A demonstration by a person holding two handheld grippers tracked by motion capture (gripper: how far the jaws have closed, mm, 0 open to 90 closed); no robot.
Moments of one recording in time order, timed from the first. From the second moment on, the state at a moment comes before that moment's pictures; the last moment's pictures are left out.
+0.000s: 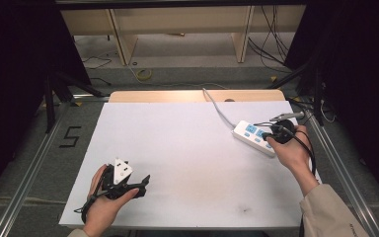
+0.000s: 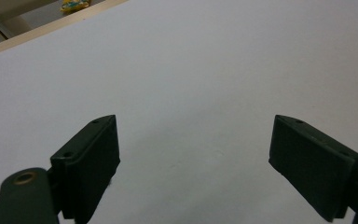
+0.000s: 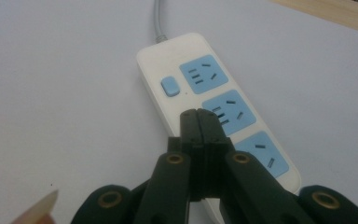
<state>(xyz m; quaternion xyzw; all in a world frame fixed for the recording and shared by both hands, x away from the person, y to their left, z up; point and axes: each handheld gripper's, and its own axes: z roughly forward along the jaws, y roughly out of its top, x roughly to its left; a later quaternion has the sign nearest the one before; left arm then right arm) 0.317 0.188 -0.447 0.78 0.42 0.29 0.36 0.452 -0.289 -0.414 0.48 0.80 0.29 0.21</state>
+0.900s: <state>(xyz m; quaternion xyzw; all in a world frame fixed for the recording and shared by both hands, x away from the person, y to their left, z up) 0.317 0.188 -0.448 0.78 0.42 0.29 0.37 0.478 -0.288 -0.429 0.50 0.80 0.27 0.18</state>
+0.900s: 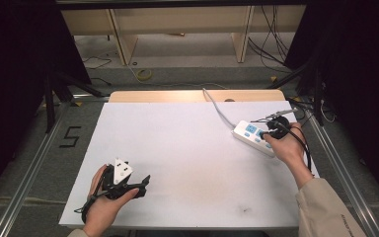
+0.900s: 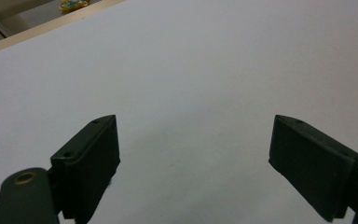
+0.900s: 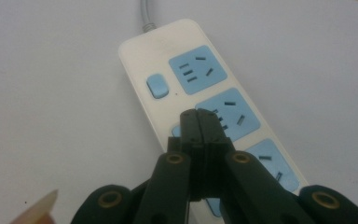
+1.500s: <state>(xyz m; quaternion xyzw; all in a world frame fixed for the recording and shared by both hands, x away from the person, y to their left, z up) 0.317 0.189 -0.447 0.78 0.43 0.29 0.37 0.492 -0.283 -0.440 0.50 0.81 0.26 0.16</state>
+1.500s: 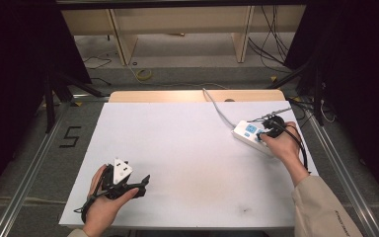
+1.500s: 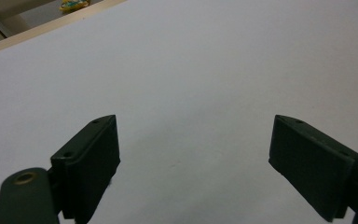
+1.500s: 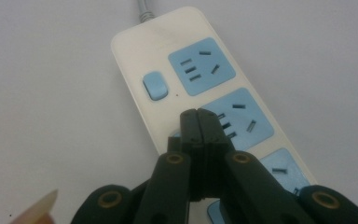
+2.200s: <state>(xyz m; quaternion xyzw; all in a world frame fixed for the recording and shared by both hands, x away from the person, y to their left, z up) 0.317 0.189 -0.448 0.78 0.43 0.29 0.36 0.497 -0.277 -0.439 0.50 0.82 0.23 0.15</state>
